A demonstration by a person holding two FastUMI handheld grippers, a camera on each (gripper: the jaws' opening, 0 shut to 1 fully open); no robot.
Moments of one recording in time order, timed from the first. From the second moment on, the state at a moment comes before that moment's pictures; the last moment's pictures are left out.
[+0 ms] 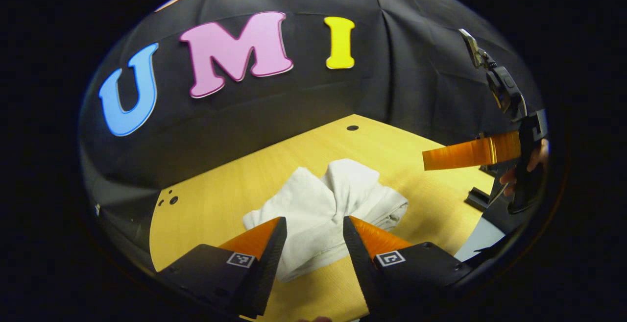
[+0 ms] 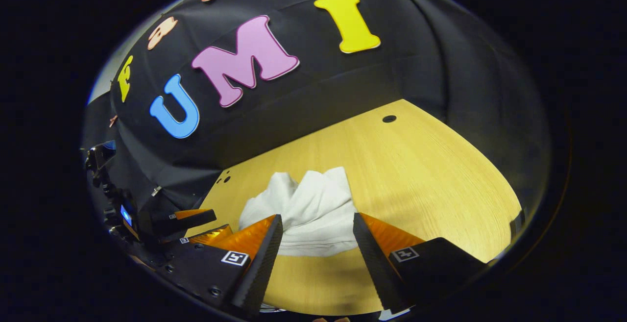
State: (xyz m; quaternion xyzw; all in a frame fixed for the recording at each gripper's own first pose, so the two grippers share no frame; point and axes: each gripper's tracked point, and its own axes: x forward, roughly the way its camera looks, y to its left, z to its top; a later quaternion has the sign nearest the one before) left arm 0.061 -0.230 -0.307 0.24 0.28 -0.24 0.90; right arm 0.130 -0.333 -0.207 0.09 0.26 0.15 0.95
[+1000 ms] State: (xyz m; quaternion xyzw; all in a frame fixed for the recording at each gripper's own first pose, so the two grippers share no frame) left arm 0.073 -0.103 -0.268 0.15 0.30 -0.16 0.93; right arm 0.124 -0.258 -0.190 0.01 0.24 0.14 0.96
